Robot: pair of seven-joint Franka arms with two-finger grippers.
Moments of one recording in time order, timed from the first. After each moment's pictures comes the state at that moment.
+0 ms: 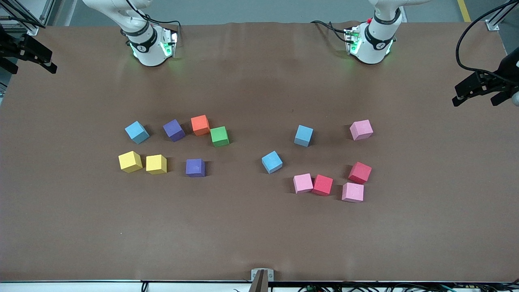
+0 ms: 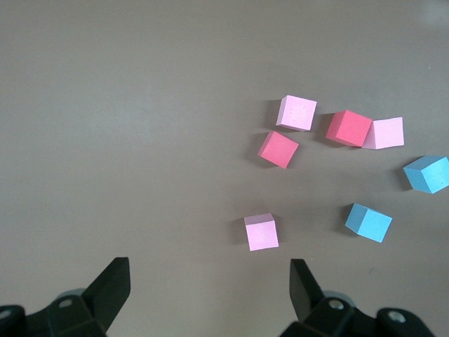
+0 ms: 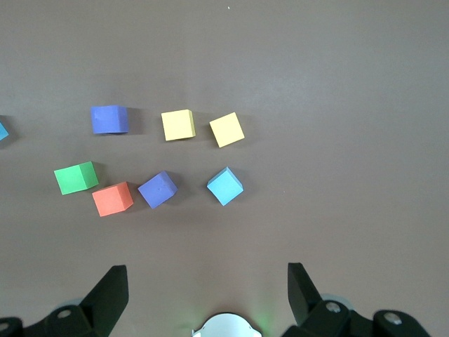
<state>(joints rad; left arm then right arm) 0.08 -0.03 -0.11 -1.53 -0.03 1.56 -0.04 0.00 -0.15 -0.01 -1.54 0.01 1.37 0.00</state>
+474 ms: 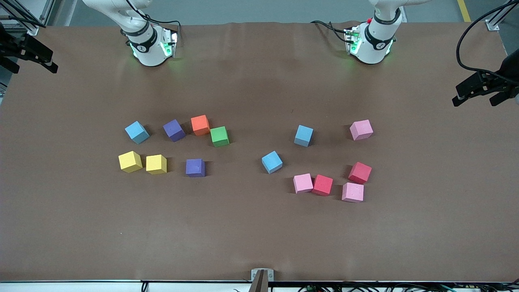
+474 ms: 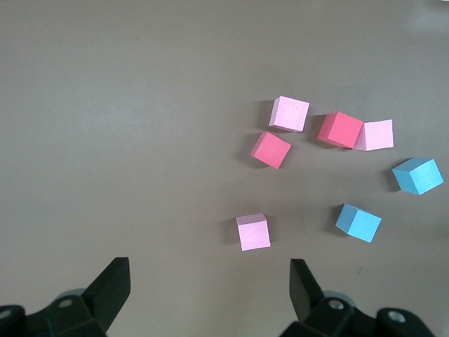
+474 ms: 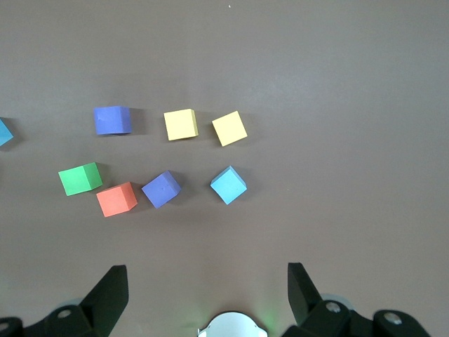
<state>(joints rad) 0.09 -0.03 -0.11 -1.53 -0.06 1.56 -0.04 0.00 -0.15 -0.01 -1.54 0.02 1.36 0.02</state>
